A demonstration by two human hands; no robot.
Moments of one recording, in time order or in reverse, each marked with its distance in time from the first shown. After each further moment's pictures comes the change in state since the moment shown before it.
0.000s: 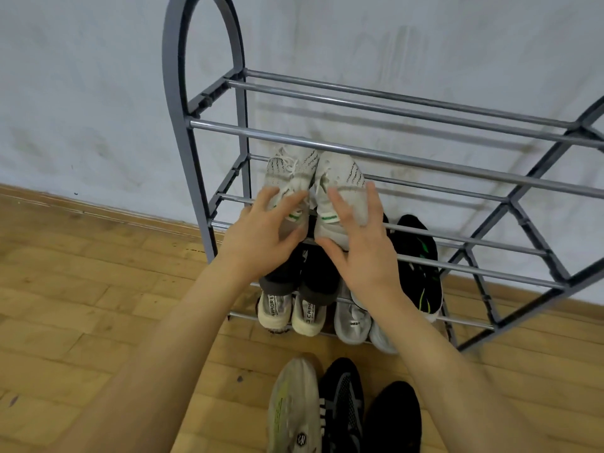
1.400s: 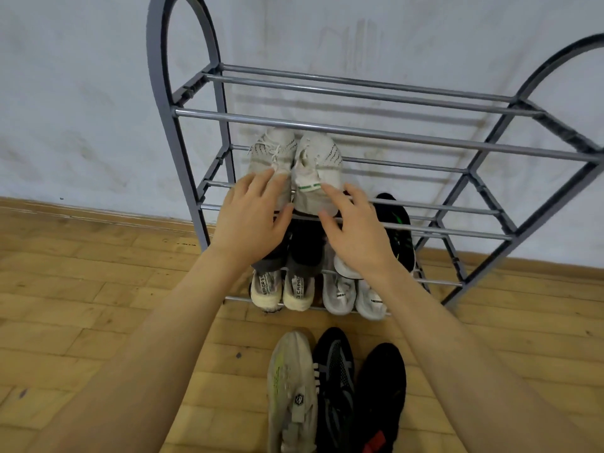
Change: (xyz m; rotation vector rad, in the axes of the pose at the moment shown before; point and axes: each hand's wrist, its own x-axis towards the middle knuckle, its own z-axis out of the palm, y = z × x) left_hand -0.027 0.040 -0.021 0.207 0.095 0.149; right_hand -0.024 -0.009 -0.035 0.093 -0.070 0.167
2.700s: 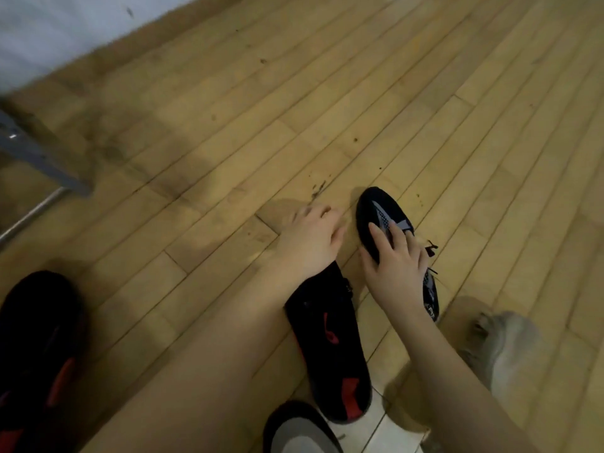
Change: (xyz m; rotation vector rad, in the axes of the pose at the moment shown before) left_hand -0.241 0.546 0.358 -0.447 -0.853 0.752; right_hand -0.562 0.386 -0.088 -0.435 0.148 1.273
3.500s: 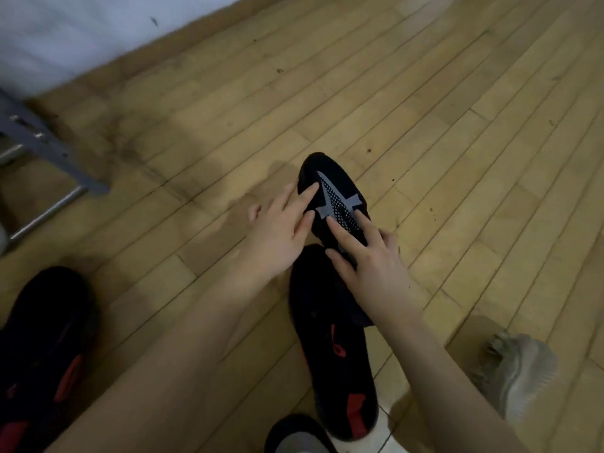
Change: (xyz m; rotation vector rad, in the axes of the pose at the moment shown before) left_hand -0.010 -0.039 -0.031 -0.036 0.103 -0.162; right_hand 0.007 -0.051 -0.027 0.093 -0.043 -0.349
